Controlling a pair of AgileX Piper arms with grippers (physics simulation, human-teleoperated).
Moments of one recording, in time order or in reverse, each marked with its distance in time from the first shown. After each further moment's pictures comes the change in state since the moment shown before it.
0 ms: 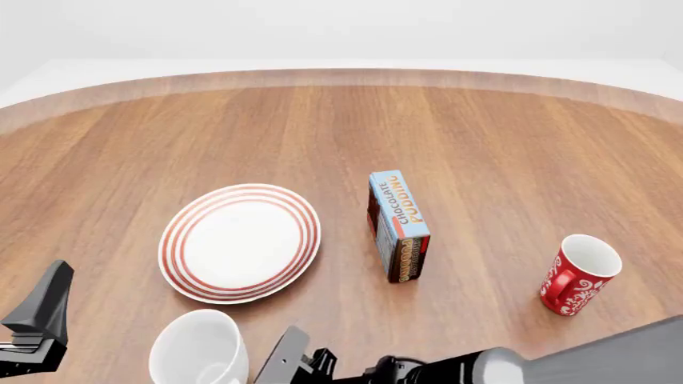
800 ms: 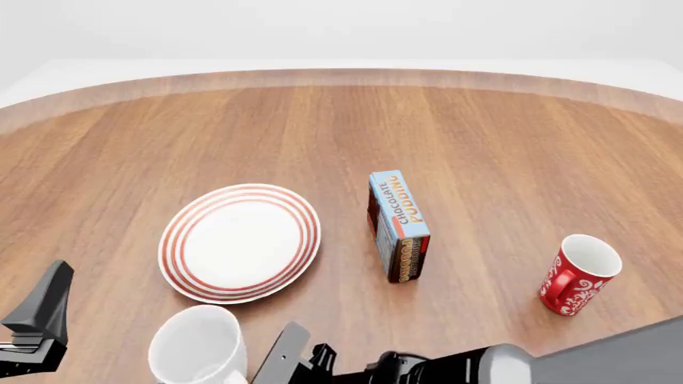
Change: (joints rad) left arm 0.000 0.000 0.000 0.000 0.000; right arm -0.005 -0.017 -0.004 0.012 -0.026
